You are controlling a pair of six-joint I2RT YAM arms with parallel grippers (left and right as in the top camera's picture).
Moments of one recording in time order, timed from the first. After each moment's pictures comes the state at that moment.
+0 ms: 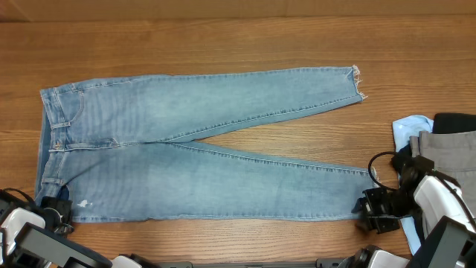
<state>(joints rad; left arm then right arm) 1.06 1.53 0.70 -0.51 0.12 -0.34 -0.48 1.42 0.58 -0.99 -0.28 0.83</state>
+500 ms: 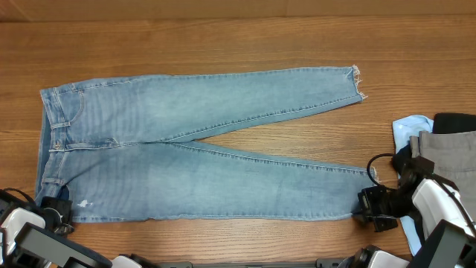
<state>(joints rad) 1.06 1.53 0.70 -0.51 0.12 -0.34 -0.48 1.40 0.56 -0.93 -0.30 0.81</state>
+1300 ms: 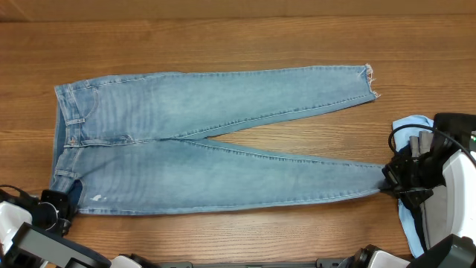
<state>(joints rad) 1.06 1.54 0.84 -0.81 0.29 -0.29 -0.48 1.40 1.01 -1.32 -0.22 0.56</state>
